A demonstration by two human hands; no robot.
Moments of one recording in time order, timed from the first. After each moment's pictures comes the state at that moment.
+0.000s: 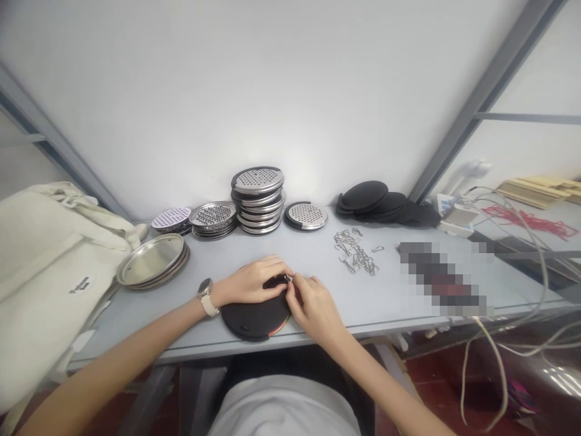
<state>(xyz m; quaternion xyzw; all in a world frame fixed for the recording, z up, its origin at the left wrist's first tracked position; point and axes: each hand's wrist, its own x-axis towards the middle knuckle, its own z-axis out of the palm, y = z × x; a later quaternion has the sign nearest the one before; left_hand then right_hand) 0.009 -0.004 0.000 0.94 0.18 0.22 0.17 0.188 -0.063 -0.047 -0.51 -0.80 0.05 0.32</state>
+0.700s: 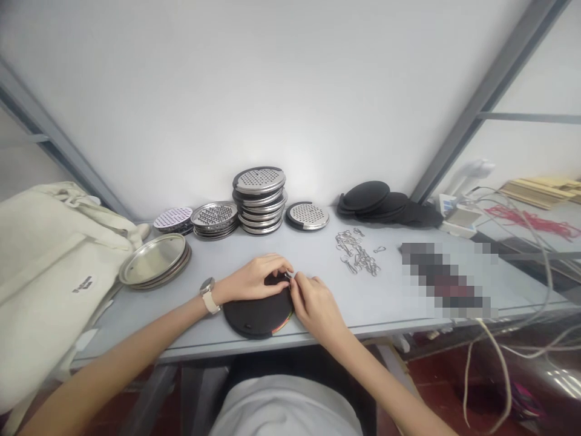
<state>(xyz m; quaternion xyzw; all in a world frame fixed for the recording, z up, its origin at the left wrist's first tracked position) 0.009 -0.001 -0.002 0.93 0.22 0.24 0.20 0.189 -0.062 -0.047 -0.52 -0.79 0.04 0.31</state>
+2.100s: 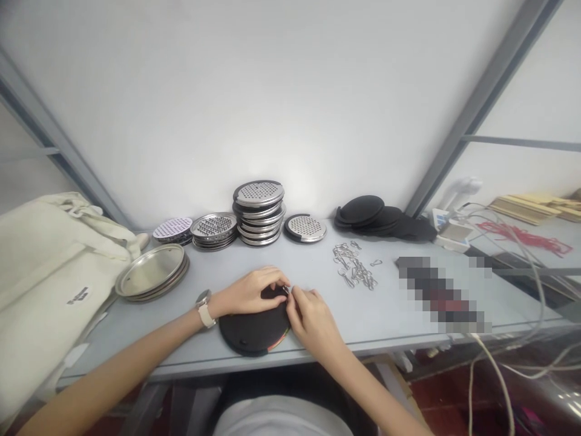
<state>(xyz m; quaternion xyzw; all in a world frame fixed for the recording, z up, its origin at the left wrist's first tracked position) 0.008 -0.002 -0.003 0.92 0.23 0.24 0.21 0.189 -0.061 -0.047 -0.51 -0.80 0.05 0.32</state>
